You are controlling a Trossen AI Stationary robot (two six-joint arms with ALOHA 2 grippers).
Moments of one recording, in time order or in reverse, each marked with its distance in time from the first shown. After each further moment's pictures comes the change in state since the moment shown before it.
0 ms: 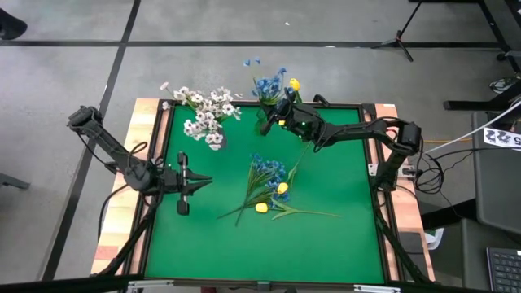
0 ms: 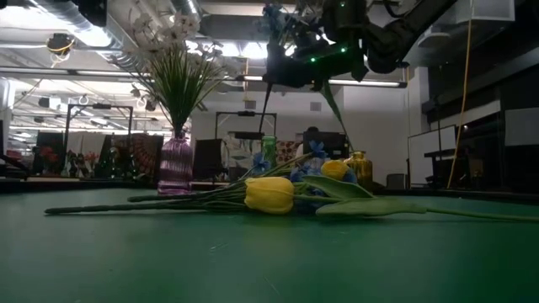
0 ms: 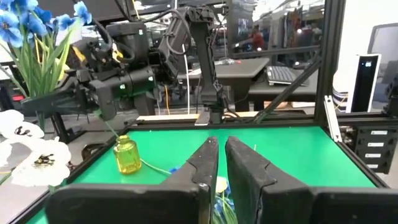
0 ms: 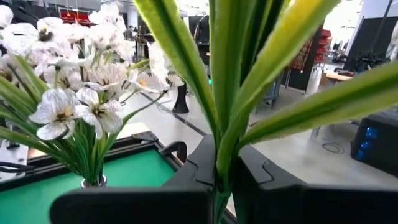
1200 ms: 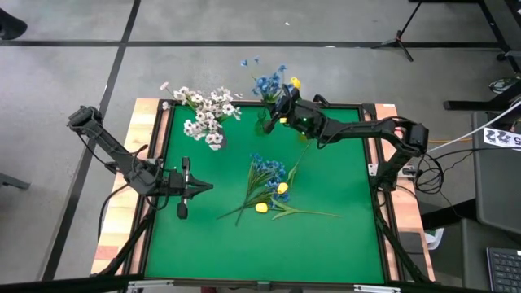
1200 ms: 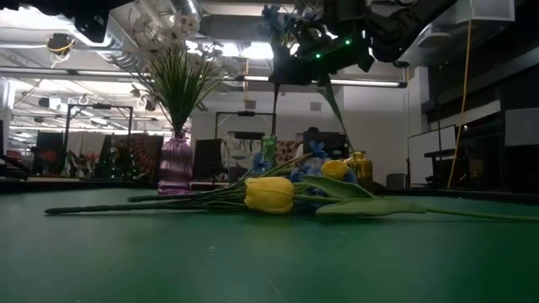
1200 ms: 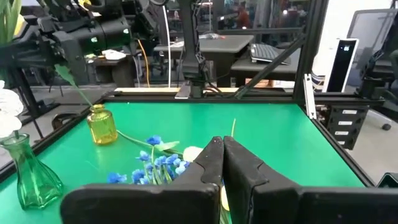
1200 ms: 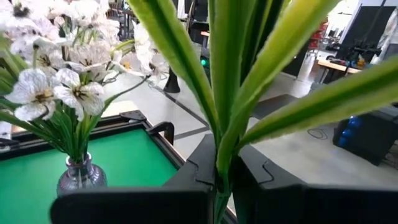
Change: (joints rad) left arm -0.001 0.000 0.000 -0.153 0.073 -0.181; right arm -0.020 -0.067 0.019 -0.184 0.017 -0.026
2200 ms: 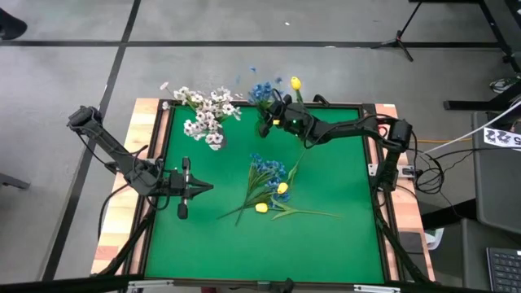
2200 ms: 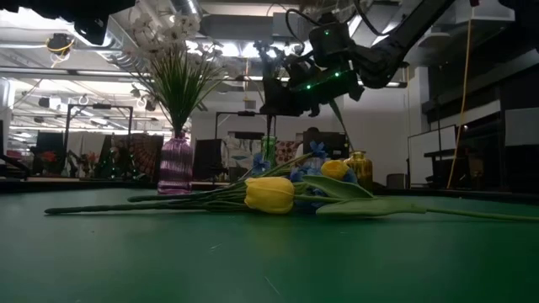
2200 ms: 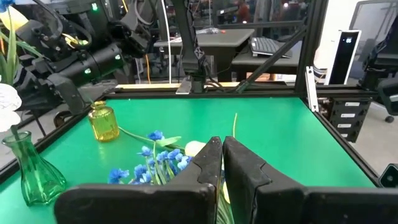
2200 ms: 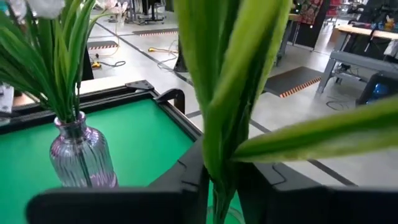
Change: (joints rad) left arm 0.000 0.000 0.000 -0.029 0.001 0.000; right arm -0.028 0.160 0.000 0.064 -0.070 0.081
